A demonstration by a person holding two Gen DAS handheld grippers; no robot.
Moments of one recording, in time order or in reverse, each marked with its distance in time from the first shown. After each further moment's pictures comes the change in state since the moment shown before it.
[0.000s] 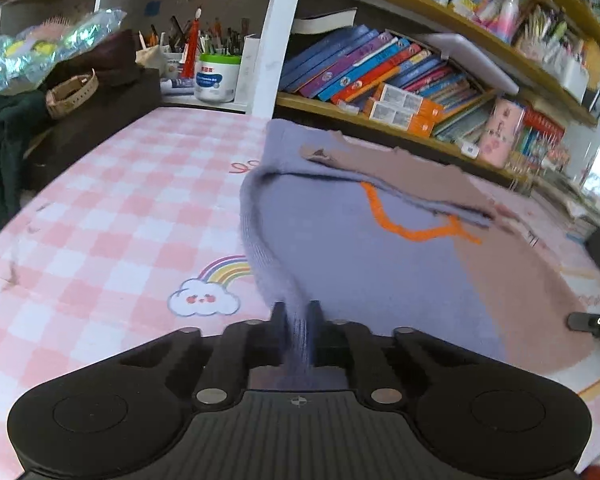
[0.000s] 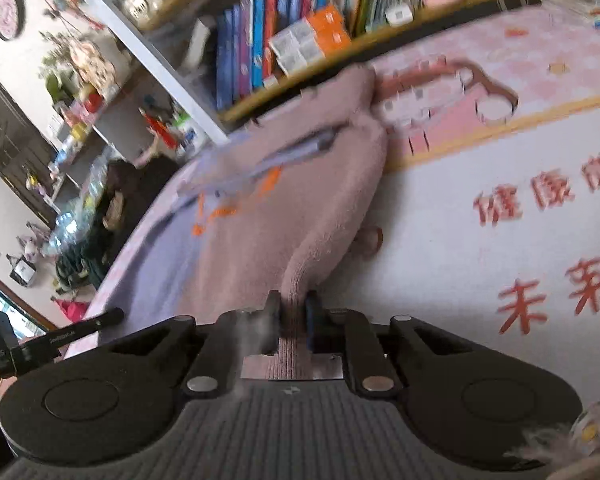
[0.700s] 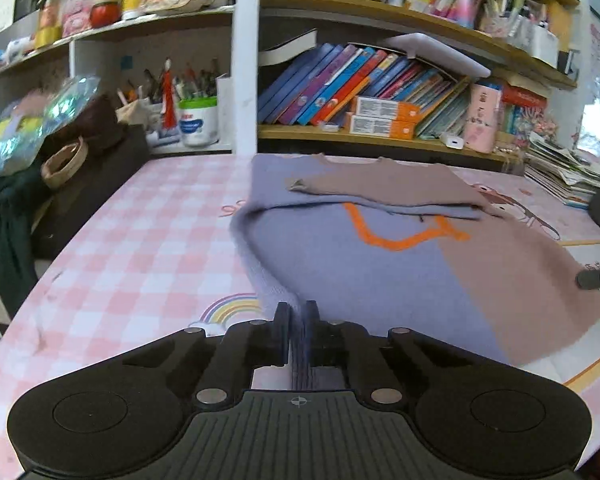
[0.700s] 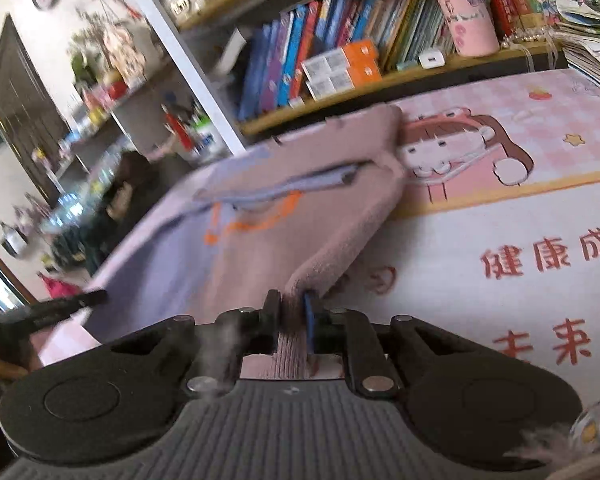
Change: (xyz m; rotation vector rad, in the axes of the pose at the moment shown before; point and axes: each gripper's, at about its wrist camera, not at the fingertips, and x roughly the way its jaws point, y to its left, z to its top) left arm -0.018 -0.024 0.003 0.172 -0.031 0.068; right arm -0.005 0.020 0.002 -0.134 -0.018 -0.015
